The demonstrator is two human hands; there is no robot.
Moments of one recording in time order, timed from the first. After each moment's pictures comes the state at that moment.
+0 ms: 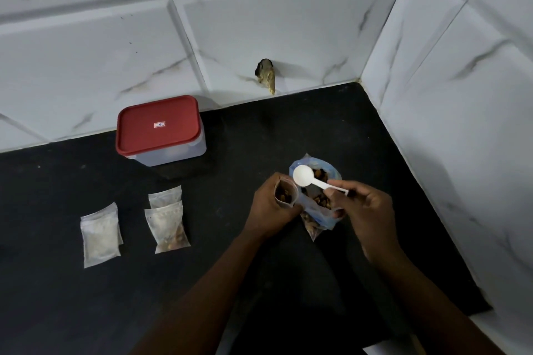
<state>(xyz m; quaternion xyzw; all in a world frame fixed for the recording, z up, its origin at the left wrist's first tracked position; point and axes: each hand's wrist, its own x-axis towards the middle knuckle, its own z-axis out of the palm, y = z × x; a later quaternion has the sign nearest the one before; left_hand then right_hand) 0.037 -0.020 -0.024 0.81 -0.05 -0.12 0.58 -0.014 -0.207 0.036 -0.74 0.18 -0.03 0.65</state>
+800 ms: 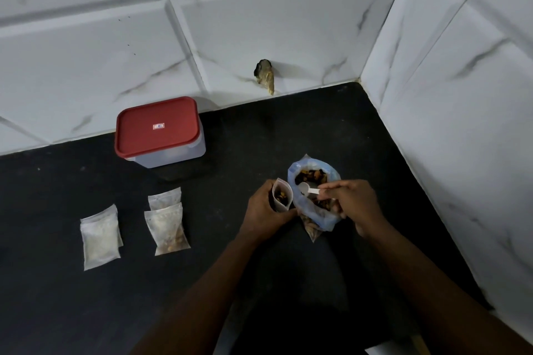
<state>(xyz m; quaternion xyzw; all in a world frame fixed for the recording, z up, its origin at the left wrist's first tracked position) 0.033 -0.011 -0.030 0.82 0.00 -0.17 0.55 0.033 -0.216 0.010 -0.78 0.29 0.17 0.52</state>
